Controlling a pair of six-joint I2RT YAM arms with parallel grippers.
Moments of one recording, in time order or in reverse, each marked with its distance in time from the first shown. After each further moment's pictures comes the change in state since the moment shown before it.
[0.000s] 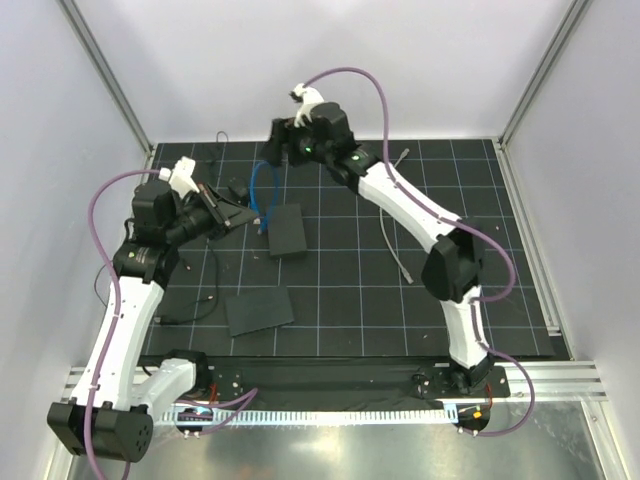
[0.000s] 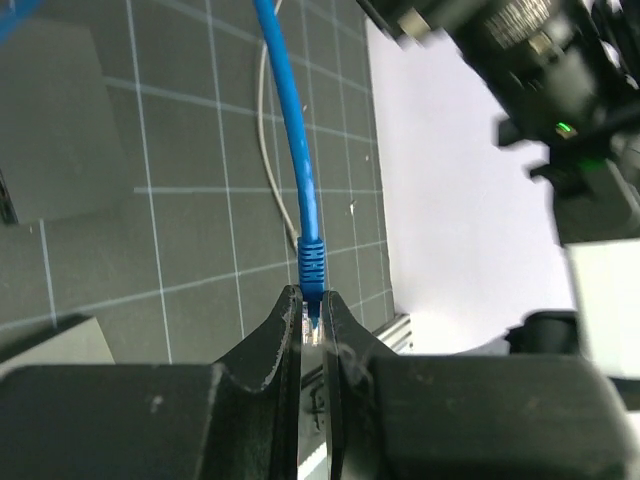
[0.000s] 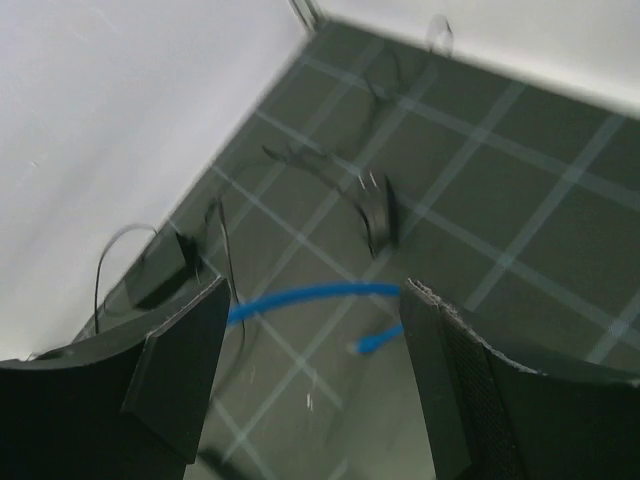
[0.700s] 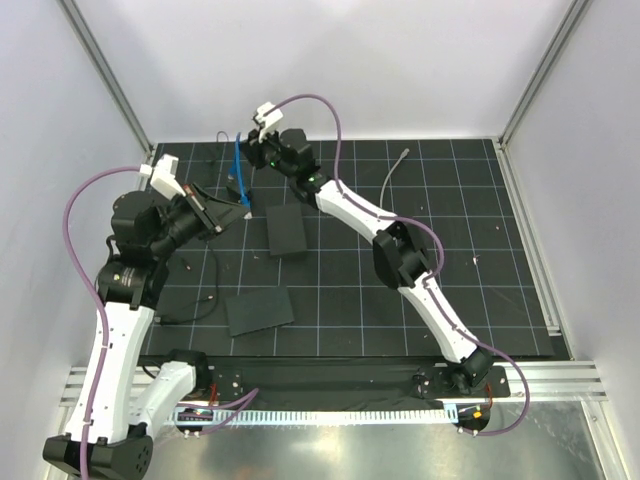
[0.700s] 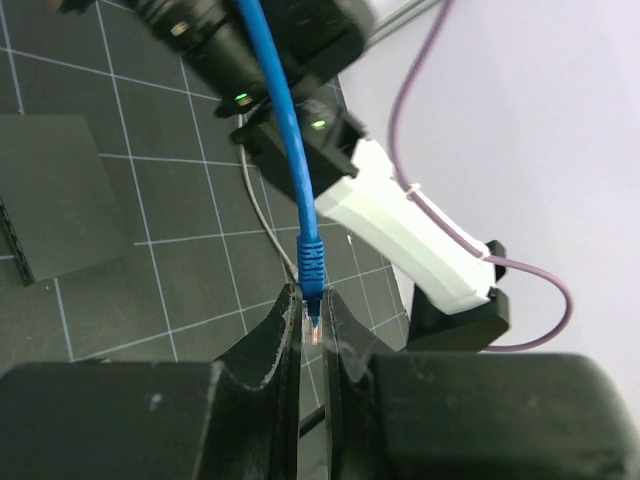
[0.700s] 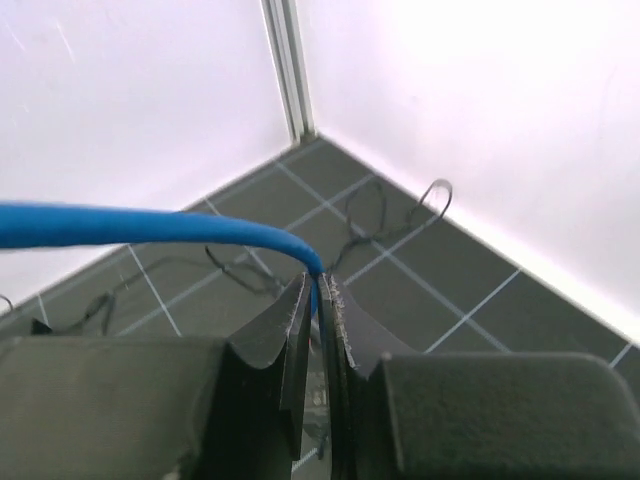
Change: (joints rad) left arm 0.000 -0.109 0.013 0.034 -0.029 0.059; right arm 0.048 0.461 0.257 0.469 0.018 -0.251
